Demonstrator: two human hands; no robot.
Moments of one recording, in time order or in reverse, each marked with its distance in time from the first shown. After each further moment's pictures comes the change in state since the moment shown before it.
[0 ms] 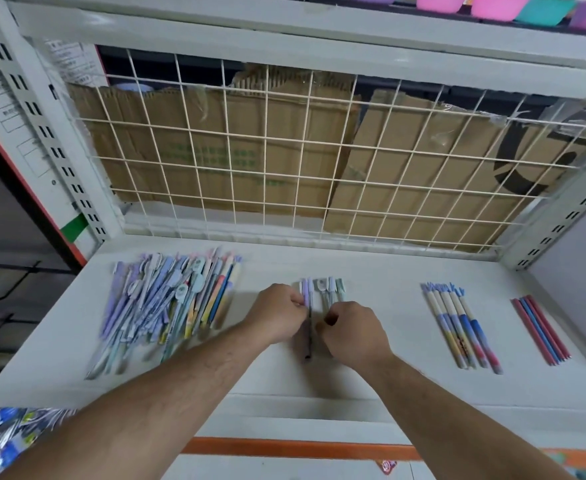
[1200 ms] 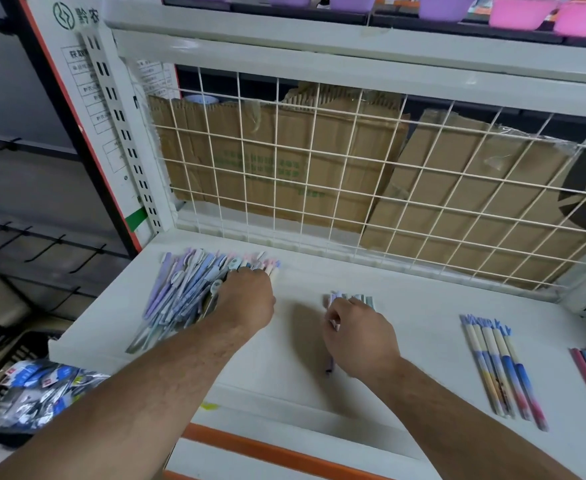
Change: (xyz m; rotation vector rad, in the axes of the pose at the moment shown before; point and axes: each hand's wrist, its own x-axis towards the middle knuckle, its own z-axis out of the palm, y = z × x) left_hand -0.004 -0.034 -0.063 0.890 0.397 -0.110; right_hand 0.015 -0.016 0.008 -0.213 0.175 -0.455
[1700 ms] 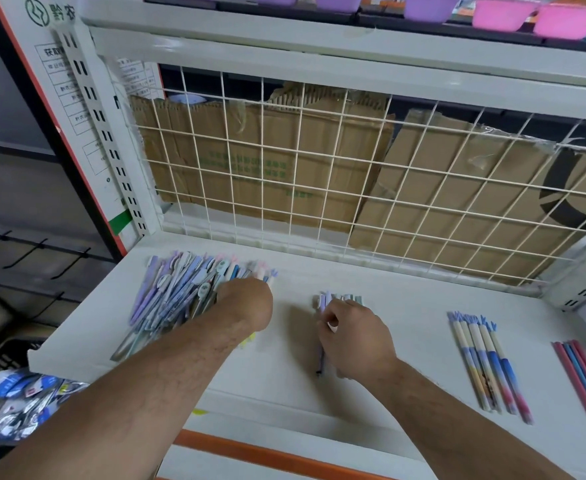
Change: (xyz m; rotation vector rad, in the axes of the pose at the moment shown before) left_hand 0.015 0.022 -0.006 0.198 -0.435 0.002; right_hand -0.002 0.008 -0.005 0.071 -0.039 0.062
